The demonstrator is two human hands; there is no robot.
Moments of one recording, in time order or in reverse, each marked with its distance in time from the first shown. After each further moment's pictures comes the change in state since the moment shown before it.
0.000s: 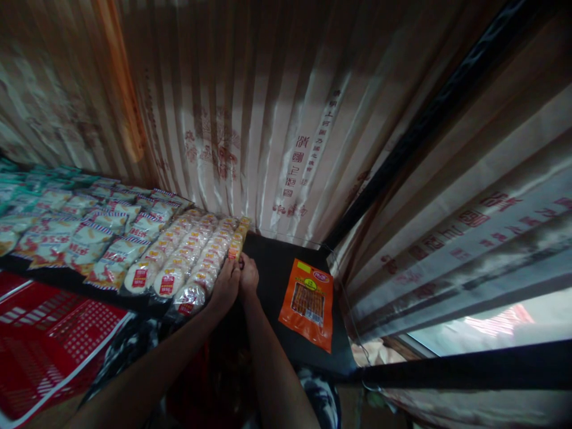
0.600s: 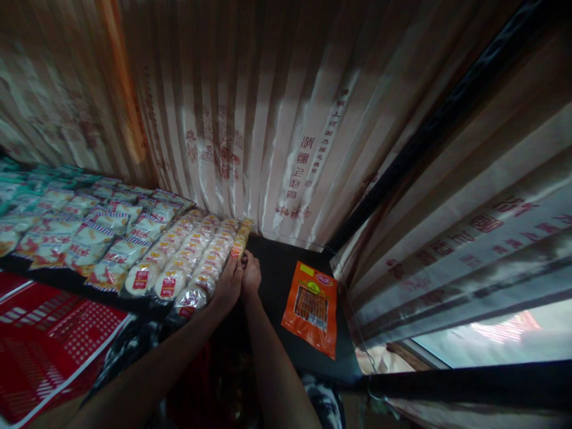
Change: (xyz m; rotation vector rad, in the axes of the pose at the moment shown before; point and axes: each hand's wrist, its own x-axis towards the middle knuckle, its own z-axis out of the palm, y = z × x) left_hand 0.006 0.010 -0.004 -0.011 -0.038 0.051; right_hand 0.008 0.000 0.004 0.064 0.038 0.047
